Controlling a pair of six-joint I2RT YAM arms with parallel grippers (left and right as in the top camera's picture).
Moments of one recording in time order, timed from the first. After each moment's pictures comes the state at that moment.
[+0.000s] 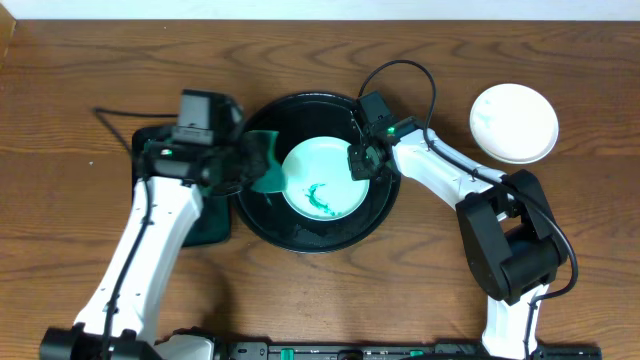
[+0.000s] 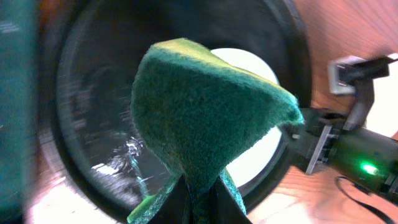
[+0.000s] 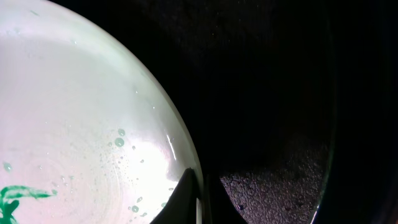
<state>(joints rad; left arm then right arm) -0.18 1.43 1.14 -0.78 0.31 -0.54 0.52 2.05 1.38 -0.60 -0.05 0.36</state>
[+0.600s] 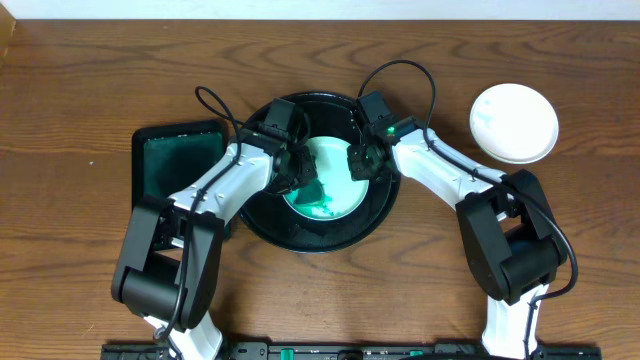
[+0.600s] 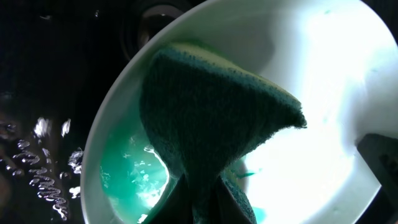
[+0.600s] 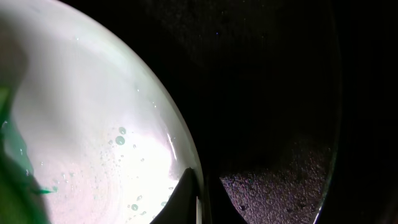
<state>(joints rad) -0.36 1.84 1.14 -0.58 0.18 -0.67 0.52 2.05 1.38 -0.61 -0.05 0.36</state>
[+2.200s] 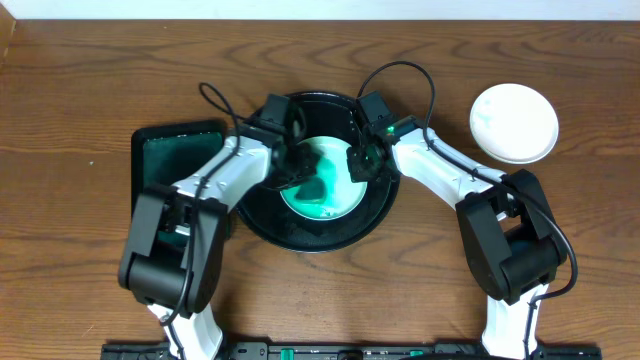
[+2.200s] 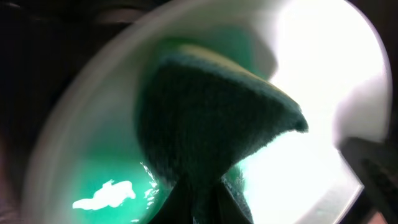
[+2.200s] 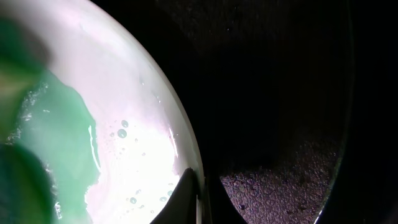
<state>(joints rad) -0.34 1.91 1.17 -0.55 0.32 -0.58 0.52 2.05 1.39 -0.64 -0.07 0.36</state>
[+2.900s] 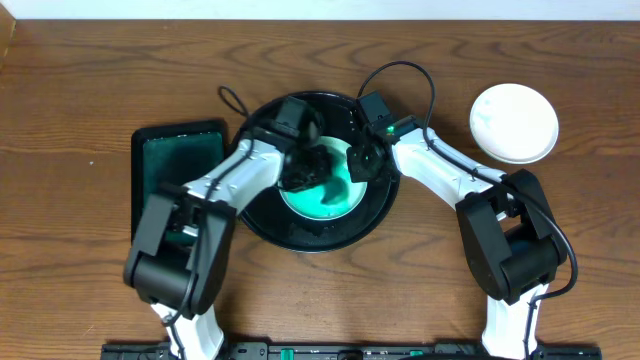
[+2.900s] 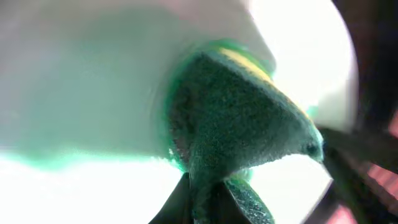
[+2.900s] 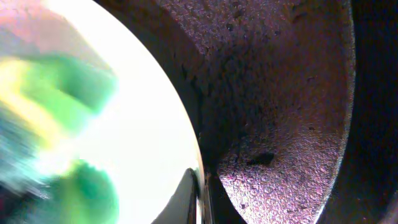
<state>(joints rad) -0.36 1.91 1.18 -0.55 0.33 -0.64 0.52 2.05 1.39 -0.65 -0.07 0.36</state>
